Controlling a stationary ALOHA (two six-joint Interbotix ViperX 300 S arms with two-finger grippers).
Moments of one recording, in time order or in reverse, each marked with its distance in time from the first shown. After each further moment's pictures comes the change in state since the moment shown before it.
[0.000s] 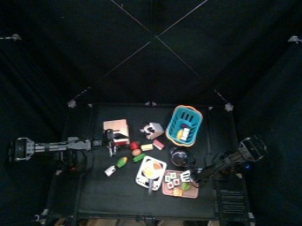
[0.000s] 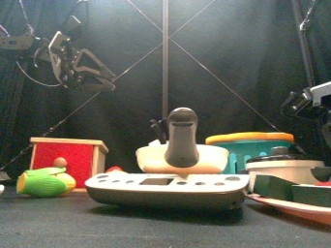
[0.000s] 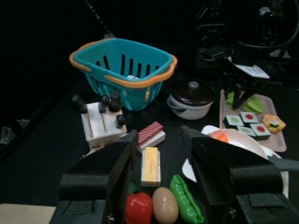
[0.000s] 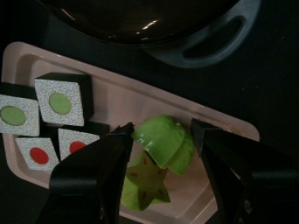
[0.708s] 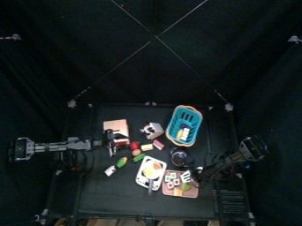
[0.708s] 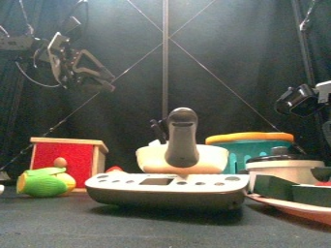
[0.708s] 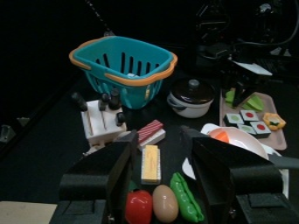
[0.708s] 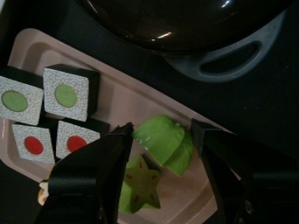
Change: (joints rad) left arm 0.002 0.000 0.005 0.000 0.003 0.000; right arm 0.035 -0.011 0.018 -0.072 -0.020 -0.084
